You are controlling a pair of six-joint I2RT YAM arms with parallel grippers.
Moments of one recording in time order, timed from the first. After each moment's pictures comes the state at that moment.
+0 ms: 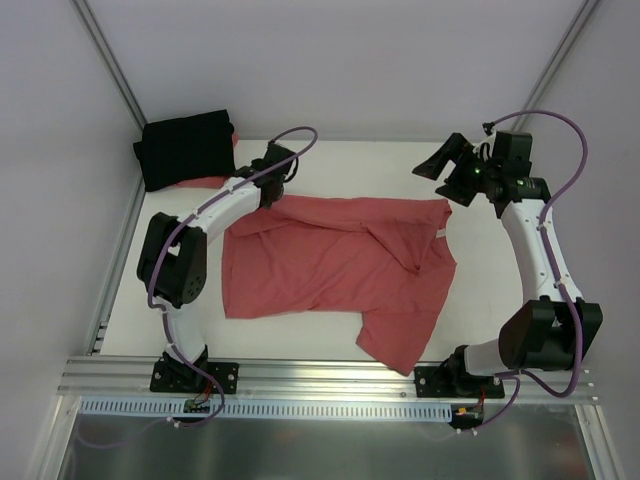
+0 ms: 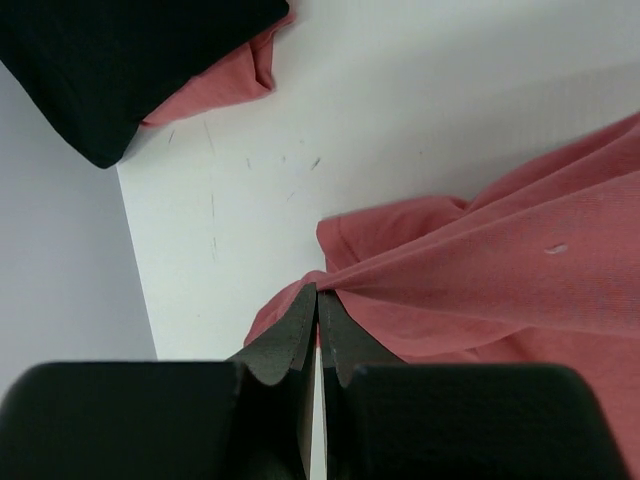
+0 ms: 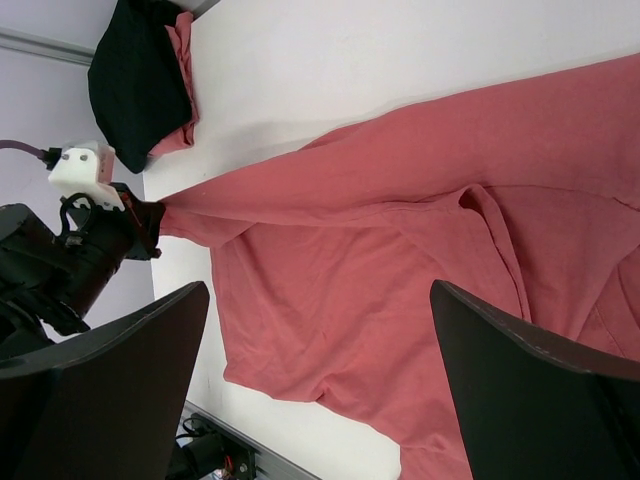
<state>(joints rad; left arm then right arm) -0.46 1.88 1.47 -0.56 -0.66 0.12 -0.02 1.42 1.37 -0.60 -0.49 0.58</state>
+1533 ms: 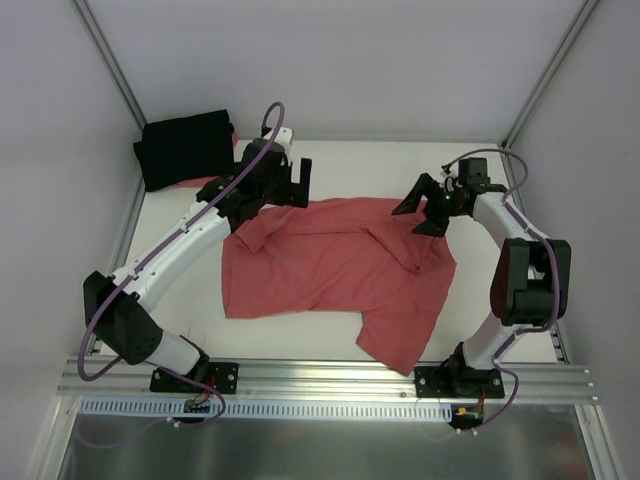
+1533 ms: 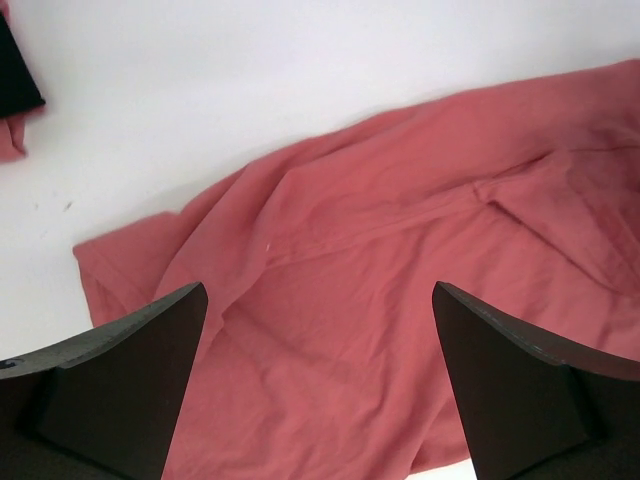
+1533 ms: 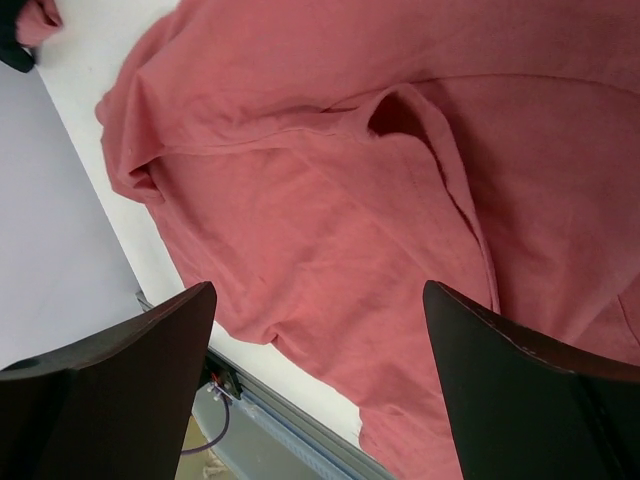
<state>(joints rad) -0.60 1.47 1.40 -0.55 -0.23 -0.27 0.01 1.69 1.22 -0.58 -0.61 0.50</state>
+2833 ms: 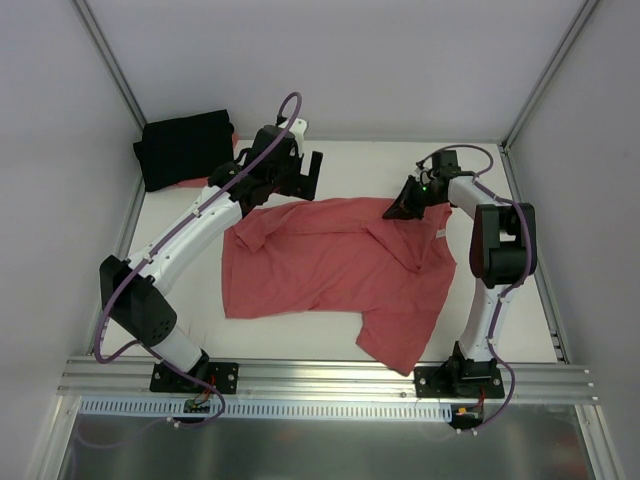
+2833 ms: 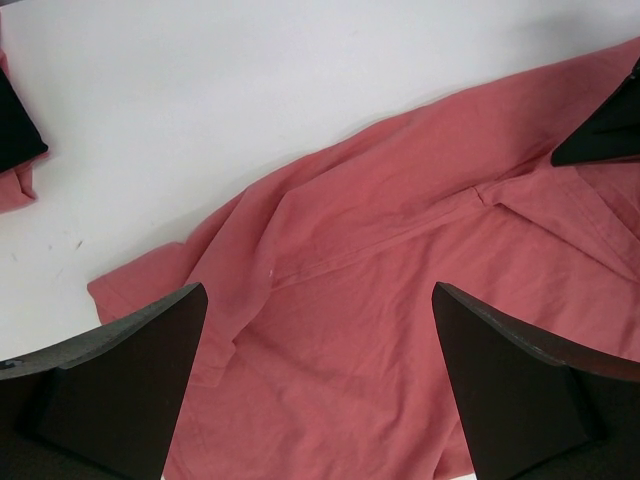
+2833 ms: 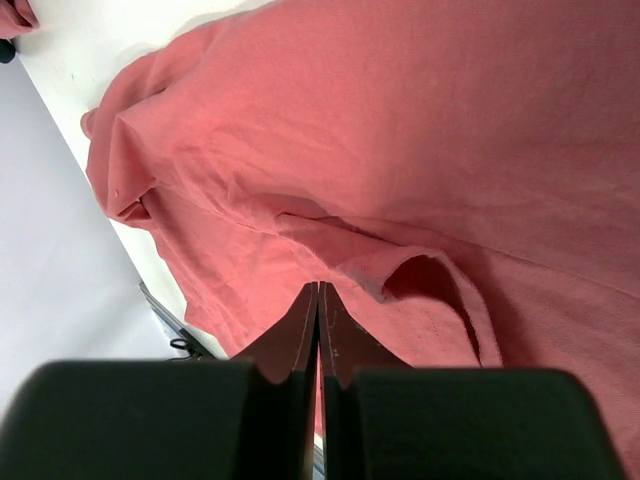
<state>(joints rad) -0.60 1.59 1.56 -0.60 -0.19 -0.17 0.08 2.04 1.46 -0.53 -0.66 0.52</state>
